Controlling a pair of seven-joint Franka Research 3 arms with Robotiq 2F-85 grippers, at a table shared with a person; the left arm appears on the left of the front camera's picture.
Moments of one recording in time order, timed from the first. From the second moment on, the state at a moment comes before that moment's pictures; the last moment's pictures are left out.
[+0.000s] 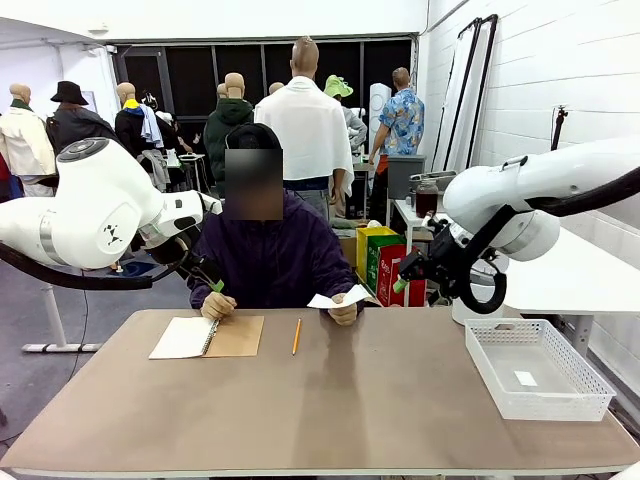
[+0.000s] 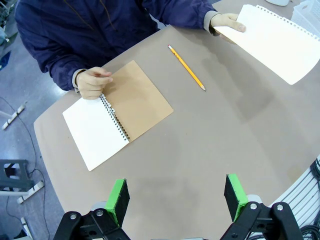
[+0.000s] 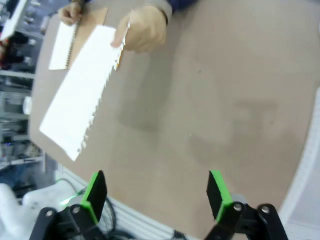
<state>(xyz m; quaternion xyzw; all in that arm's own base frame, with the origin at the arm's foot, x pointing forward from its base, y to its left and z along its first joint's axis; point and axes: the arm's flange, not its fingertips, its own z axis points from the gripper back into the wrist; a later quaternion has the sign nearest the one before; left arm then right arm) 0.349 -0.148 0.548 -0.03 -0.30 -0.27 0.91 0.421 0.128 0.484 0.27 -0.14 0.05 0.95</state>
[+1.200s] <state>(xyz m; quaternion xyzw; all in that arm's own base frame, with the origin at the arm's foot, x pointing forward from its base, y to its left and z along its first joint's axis) 0.349 -0.148 0.548 -0.03 -0.30 -0.28 0.91 0.472 0.138 0.463 0.41 -0.06 -0.08 0.91</state>
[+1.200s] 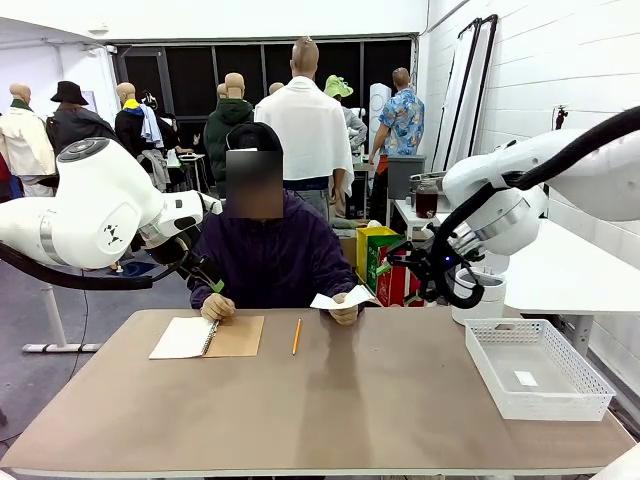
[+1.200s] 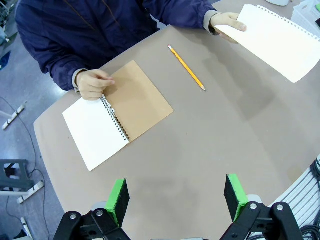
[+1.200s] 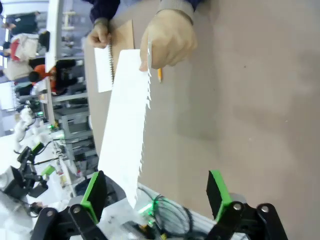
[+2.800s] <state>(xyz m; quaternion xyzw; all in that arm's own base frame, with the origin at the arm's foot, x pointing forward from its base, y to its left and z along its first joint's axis) 0.349 -0.149 0.548 -0.03 -0.30 -0.28 0.91 0.528 0.173 0.401 0.52 0.08 -0.13 0.84</state>
